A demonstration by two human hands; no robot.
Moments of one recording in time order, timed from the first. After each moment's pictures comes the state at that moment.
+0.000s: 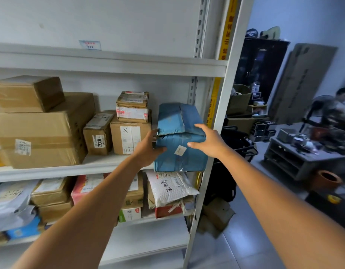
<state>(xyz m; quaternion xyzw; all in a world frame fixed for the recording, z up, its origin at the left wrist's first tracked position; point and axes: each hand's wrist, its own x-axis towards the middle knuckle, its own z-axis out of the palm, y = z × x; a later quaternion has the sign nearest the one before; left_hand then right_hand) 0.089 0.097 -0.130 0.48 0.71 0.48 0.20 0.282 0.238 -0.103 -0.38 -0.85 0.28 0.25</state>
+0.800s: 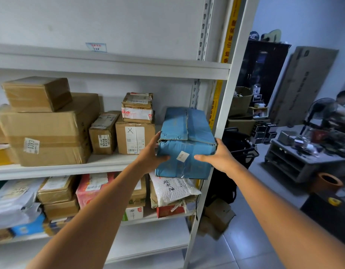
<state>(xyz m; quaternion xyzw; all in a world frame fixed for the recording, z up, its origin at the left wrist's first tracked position) 0.095 0.080 -0.142 0.49 0.68 0.49 0.24 0.309 0.214 -0.128 -0.42 -0.75 0.41 0.29</state>
